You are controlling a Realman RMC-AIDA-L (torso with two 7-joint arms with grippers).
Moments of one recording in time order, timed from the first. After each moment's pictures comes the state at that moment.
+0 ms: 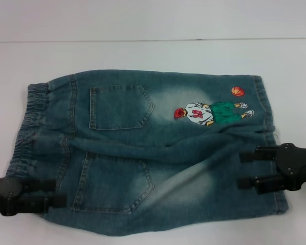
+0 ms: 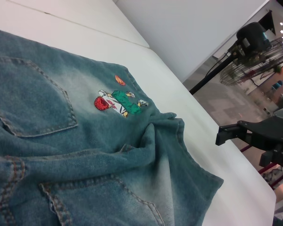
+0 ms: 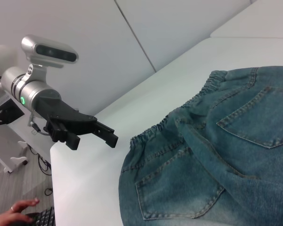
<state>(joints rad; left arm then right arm) -0.36 -2.02 0.50 0.81 2.25 1.93 -1.80 0.47 2.00 -0.71 -0.66 -2.11 -1.79 1.59</state>
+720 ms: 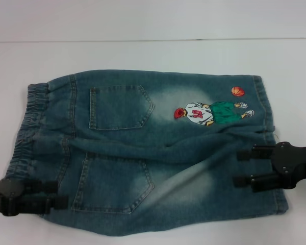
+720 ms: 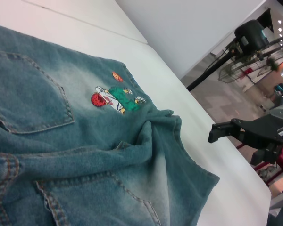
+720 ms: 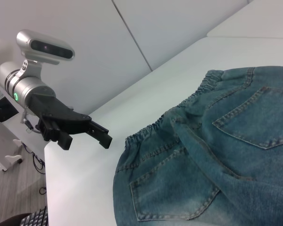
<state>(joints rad) -0.37 -2.02 0.52 0.81 2.26 1.93 -1.83 0.48 2.01 -0.71 -0.66 -2.12 -1.76 1.59</state>
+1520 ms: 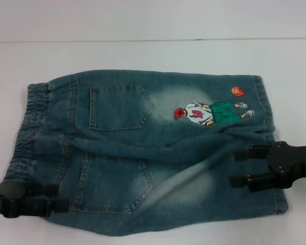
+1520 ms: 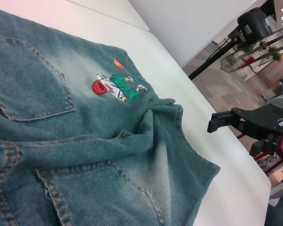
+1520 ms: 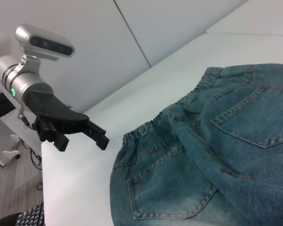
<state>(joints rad) -0.38 -2.01 0.53 0.80 2.28 1.93 -1.84 0.49 2.01 -0.73 -0.66 -2.12 -1.74 1.59</state>
